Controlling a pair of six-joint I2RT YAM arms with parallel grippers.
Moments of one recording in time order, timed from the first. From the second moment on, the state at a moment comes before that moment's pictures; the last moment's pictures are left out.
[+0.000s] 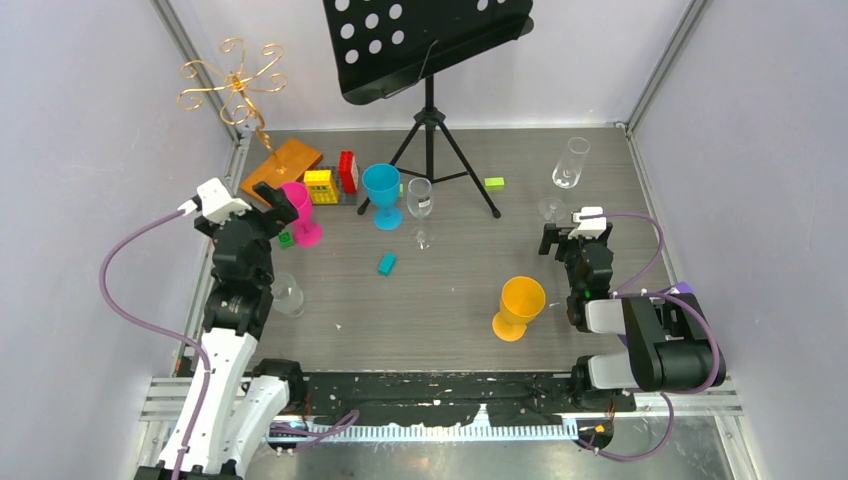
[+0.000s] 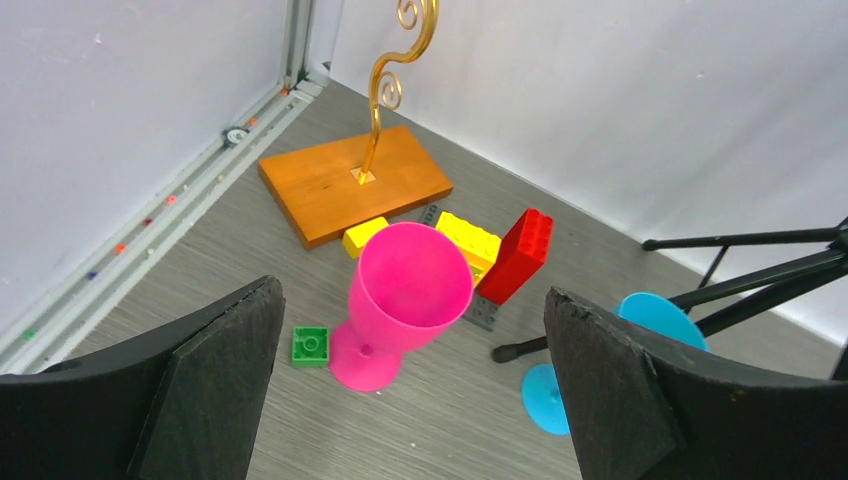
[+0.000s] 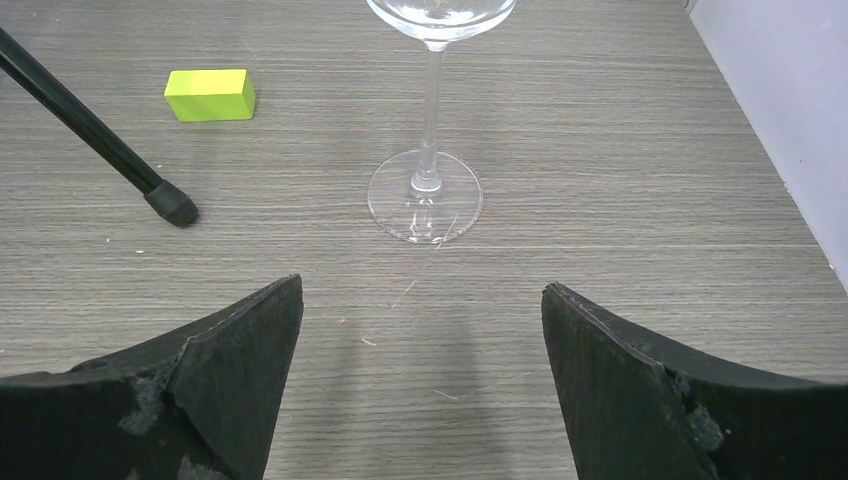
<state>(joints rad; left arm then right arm) -0.10 0.70 0.70 -0.04 -0.42 -0.35 0.05 1.37 0.19 1.08 0.10 -0.04</state>
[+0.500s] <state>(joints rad) -0.07 0.76 0.87 -0.32 -0.34 -0.45 0.05 1.29 0.24 0.92 0.13 -0.04</state>
